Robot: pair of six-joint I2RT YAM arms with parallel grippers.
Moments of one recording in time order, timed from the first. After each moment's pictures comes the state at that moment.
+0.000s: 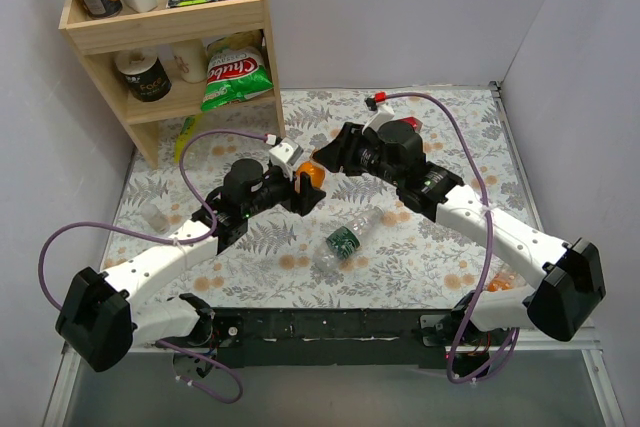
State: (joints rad) left arm -0.65 1.15 0.72 0.17 0.25 -0.17; right arm 0.77 1.31 1.10 -0.04 -0.07 0.70
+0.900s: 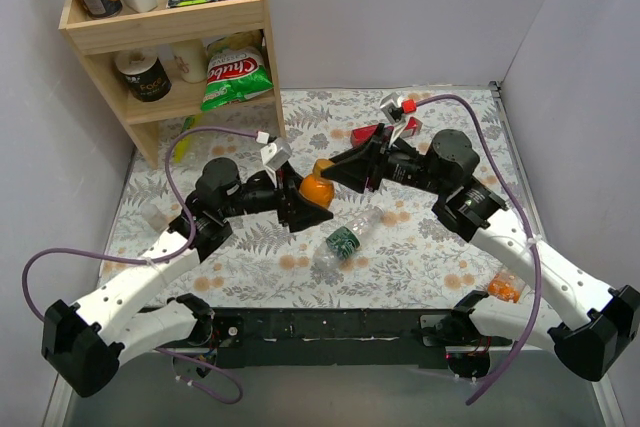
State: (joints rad) left arm -0.65 0.99 0.77 0.18 0.71 -0.39; right arm 0.73 1.07 1.03 0.12 -0.53 0.51
